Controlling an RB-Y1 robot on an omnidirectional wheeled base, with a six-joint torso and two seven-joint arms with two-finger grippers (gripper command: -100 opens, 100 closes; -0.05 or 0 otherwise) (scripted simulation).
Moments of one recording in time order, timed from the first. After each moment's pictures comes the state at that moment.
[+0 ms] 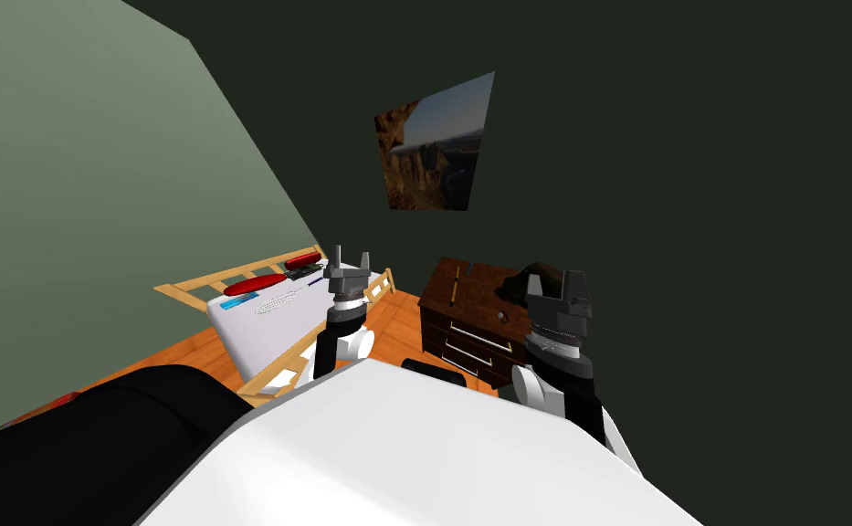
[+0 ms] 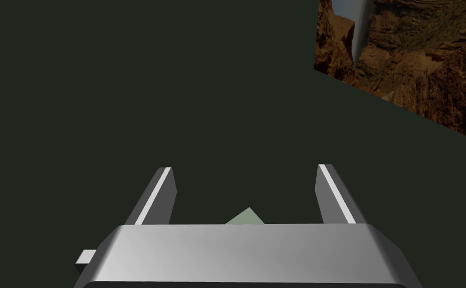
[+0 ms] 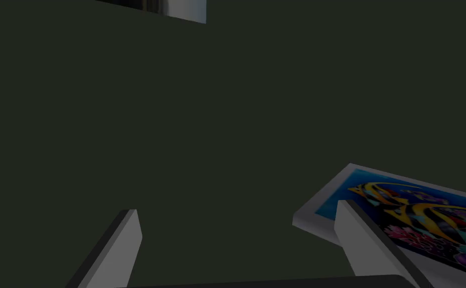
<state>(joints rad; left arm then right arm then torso) 0.51 0.01 0.02 -2.37 0.10 -0.59 0.16 0.47 0.00 0.02 -2.27 0.12 -0.61 0.01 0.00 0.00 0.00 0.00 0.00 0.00</state>
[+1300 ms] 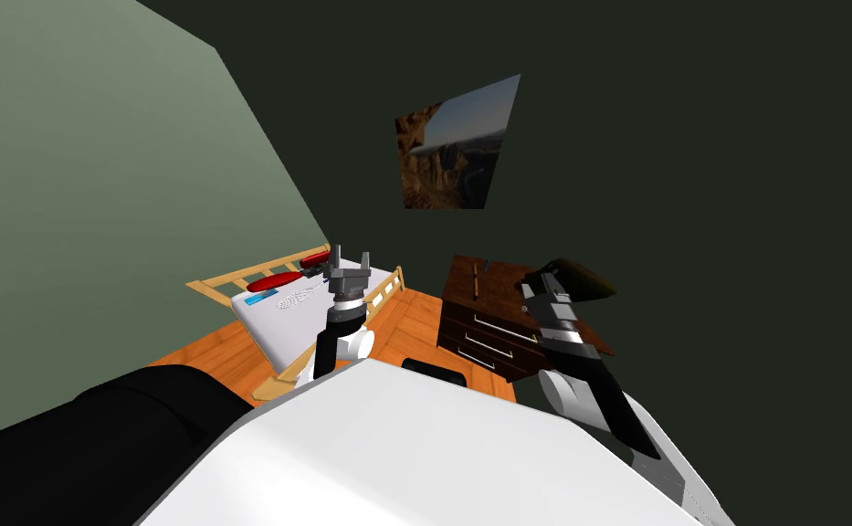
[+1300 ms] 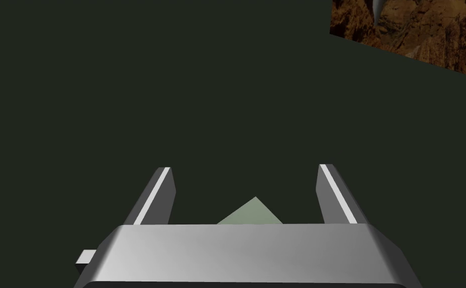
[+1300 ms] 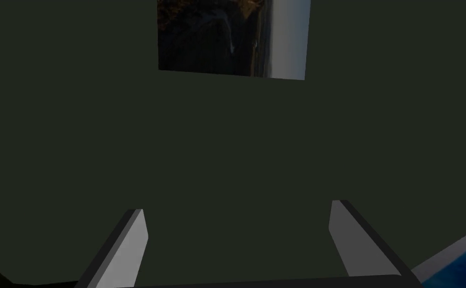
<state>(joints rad) 0.51 0.01 0.02 -2.37 0.10 -0.59 0.16 0.41 -0.31 -0.08 -2.18 -0.09 -0.30 -0.09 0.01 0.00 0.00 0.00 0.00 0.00</state>
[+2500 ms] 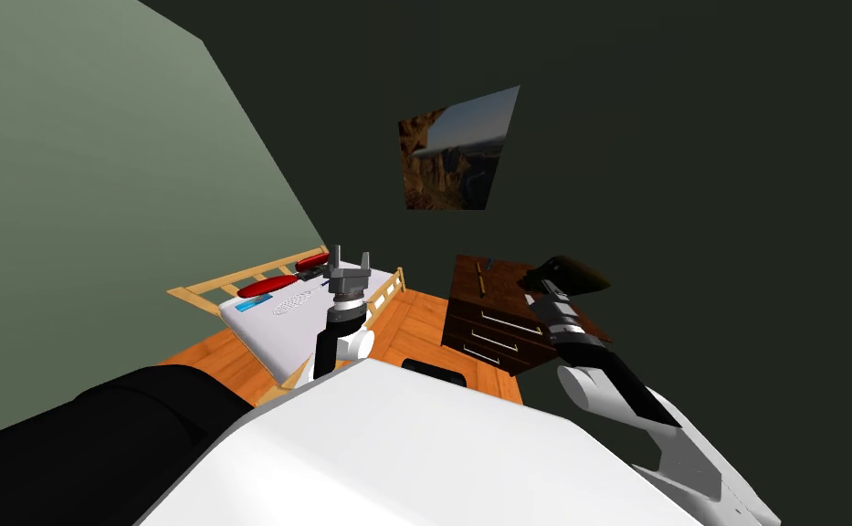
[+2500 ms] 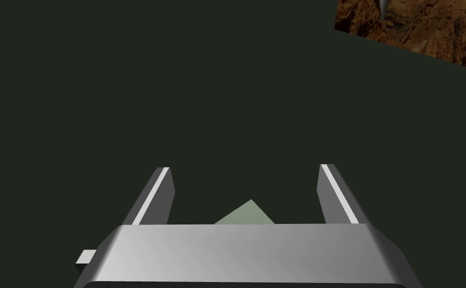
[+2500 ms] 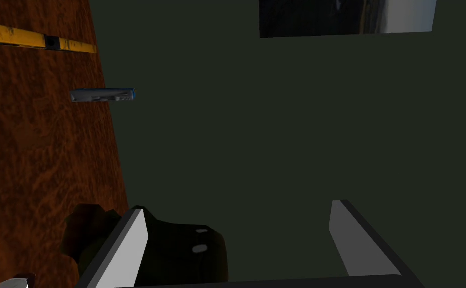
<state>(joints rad) 0.51 0.01 0.02 -2.37 0.10 -0.59 0.16 0.36 -0.45 -0.17 -2.08 -0.27 0.02 -0.23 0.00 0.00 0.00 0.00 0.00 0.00</state>
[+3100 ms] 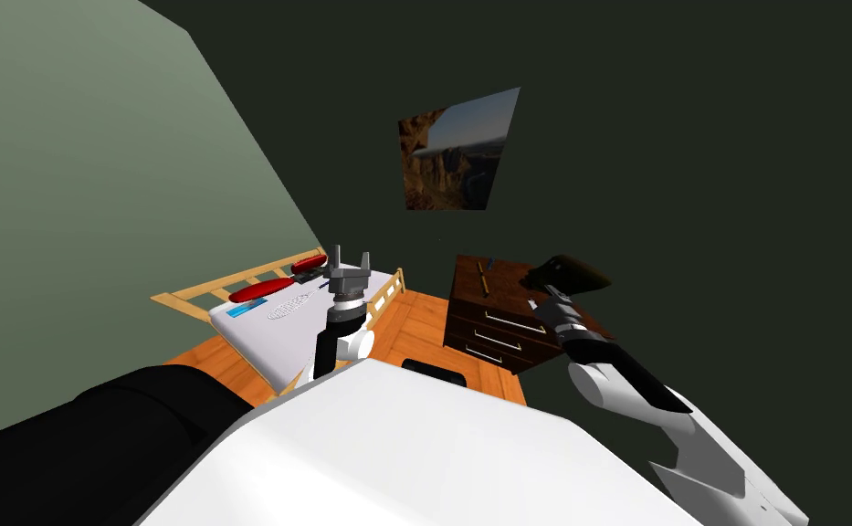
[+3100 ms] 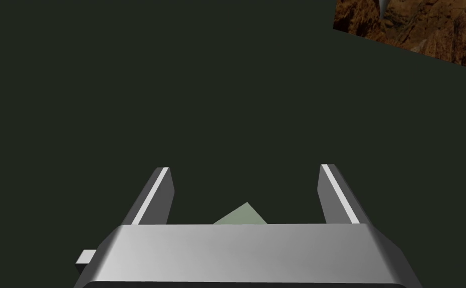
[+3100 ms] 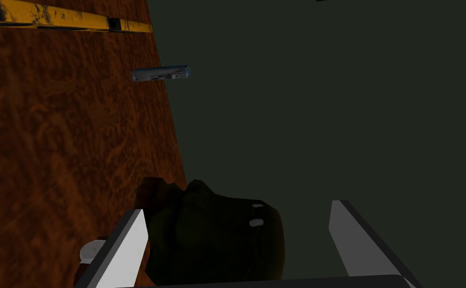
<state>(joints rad) 0.51 0.01 0.02 -2.37 0.10 -0.59 0.16 0.33 -0.52 -0.21 -2.02 -0.36 0.19 -0.30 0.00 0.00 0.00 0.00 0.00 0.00</state>
